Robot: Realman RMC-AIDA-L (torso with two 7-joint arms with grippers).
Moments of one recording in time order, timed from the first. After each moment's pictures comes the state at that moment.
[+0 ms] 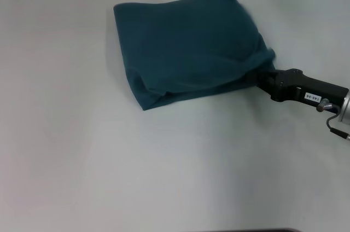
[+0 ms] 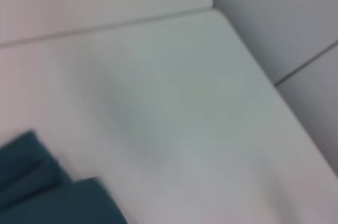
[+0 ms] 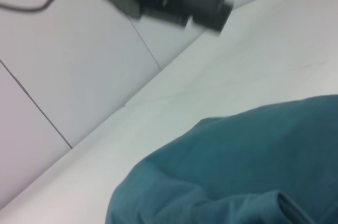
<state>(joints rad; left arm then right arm) -1.30 -2.15 -2.12 -0.68 -0.72 1.28 -2.87 0.45 2.08 -0.33 -0.29 -2.11 -1.40 1.29</state>
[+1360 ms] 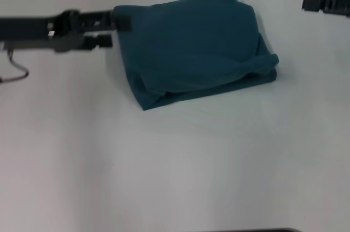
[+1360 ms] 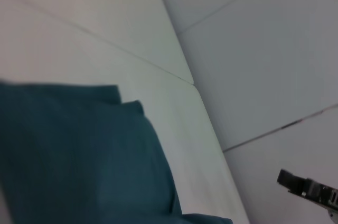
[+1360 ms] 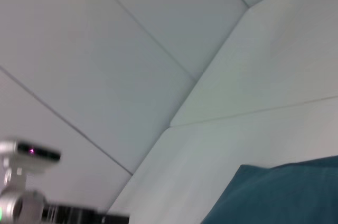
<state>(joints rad) -0.50 -2.10 -2.36 -1.04 -1.15 1.69 -2.54 0.55 1.92 -0.39 -0.69 -2.09 -1.78 2.03</state>
